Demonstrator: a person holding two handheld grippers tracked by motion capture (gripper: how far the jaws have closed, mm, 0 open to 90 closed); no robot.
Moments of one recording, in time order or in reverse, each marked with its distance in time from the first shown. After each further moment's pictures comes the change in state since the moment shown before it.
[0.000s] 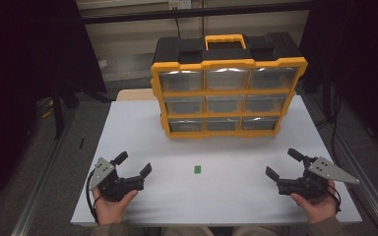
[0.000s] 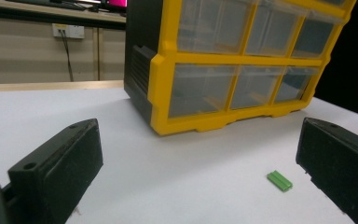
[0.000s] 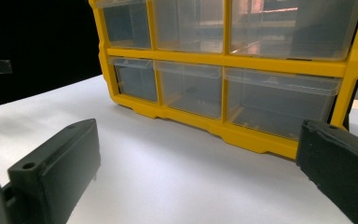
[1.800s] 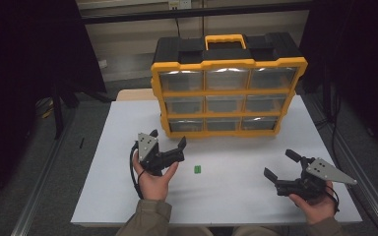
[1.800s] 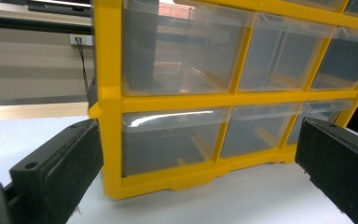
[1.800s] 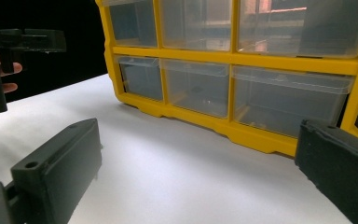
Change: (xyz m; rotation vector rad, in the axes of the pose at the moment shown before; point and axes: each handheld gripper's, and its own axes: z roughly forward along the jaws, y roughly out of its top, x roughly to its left) left arm -0.068 0.032 0.097 -0.015 0.116 -0.018; right arm 0.003 -0.003 0.002 -0.002 0.013 0.009
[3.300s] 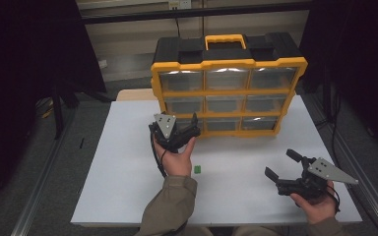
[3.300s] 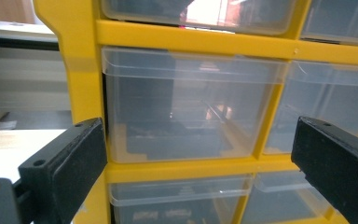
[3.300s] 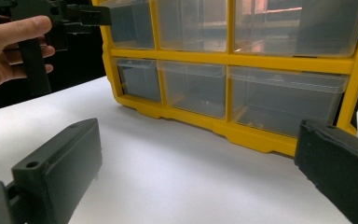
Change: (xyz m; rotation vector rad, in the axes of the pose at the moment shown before) left arm -0.031 0.027 0.056 -0.065 0.202 0.018; right arm -0.003 0.000 -0.001 -0.002 -0.002 0.002
